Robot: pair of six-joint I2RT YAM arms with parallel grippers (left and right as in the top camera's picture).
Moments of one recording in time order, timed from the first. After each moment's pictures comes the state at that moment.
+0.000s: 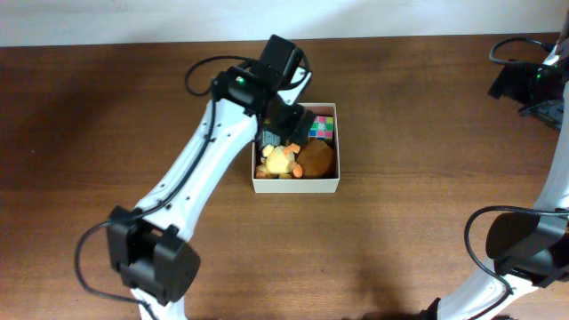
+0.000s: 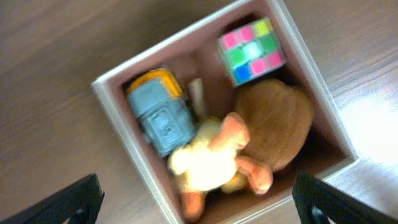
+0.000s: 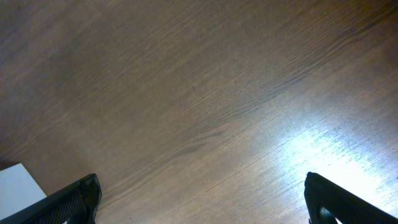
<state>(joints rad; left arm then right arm) -0.51 1.95 1.94 -1.14 -0.02 0.01 -0.37 1.96 2.23 -1.49 0.06 0.24</state>
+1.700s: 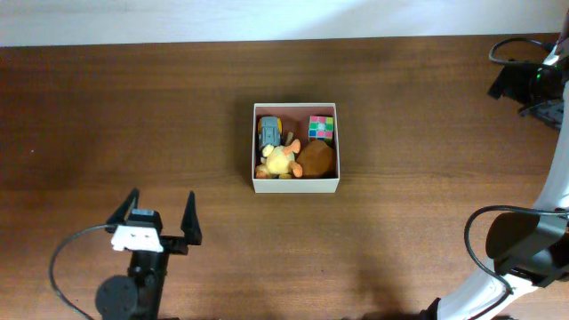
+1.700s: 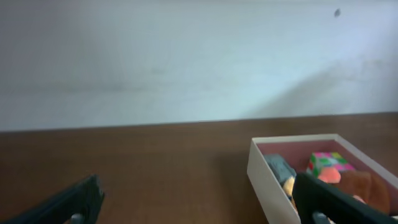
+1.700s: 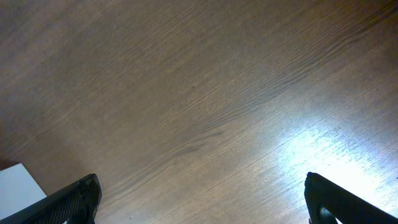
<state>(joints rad) 0.05 0.14 0.22 -0.06 0.16 -0.02 -0.37 1.96 2.23 -1.49 0.06 0.24</state>
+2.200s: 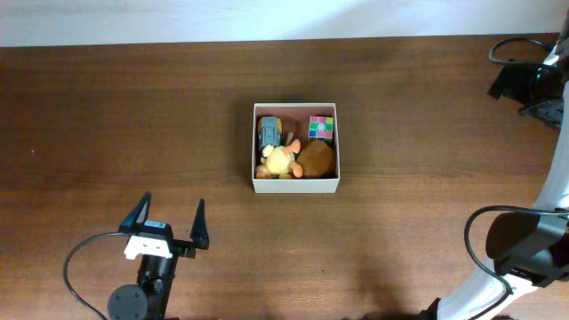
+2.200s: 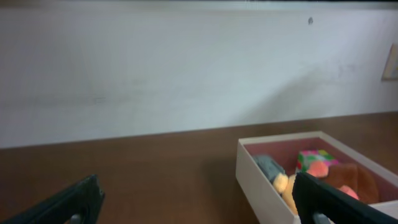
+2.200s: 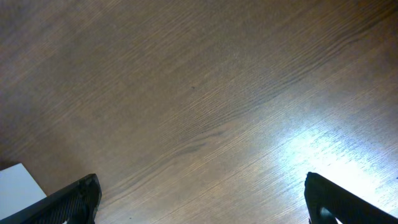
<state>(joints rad) 0.05 0.02 0.03 0.08 0.23 -0.02 -0.37 1.96 2.23 -1.49 0.06 0.24</state>
